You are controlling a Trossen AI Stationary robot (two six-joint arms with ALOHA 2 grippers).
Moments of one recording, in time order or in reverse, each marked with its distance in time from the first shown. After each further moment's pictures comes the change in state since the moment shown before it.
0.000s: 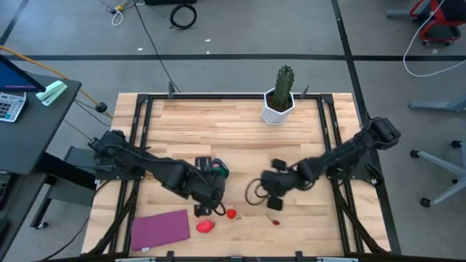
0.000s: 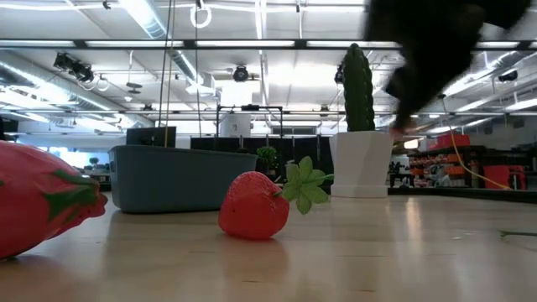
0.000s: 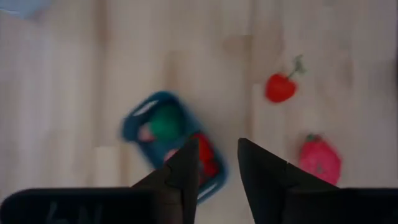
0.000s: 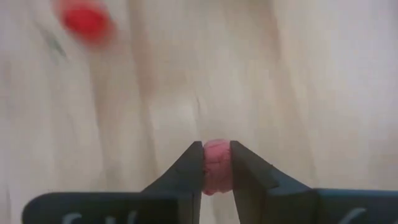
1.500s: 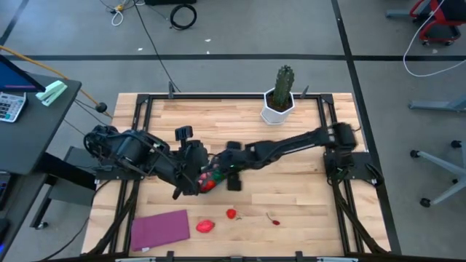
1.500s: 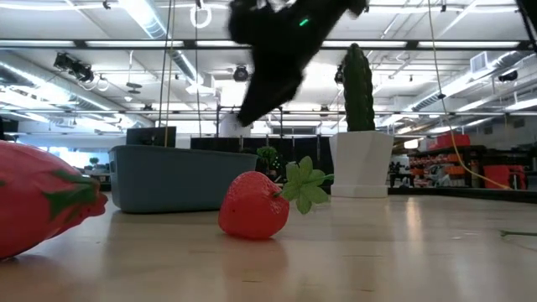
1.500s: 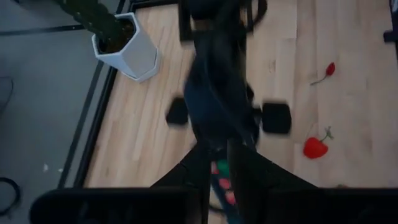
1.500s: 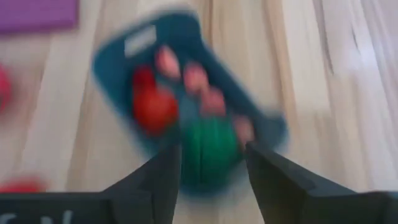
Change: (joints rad) left arm -0.008 -0.020 0.497 -0.311 -0.261 0.016; right arm -0.292 0.432 0.553 0.044 -0.109 -0.511
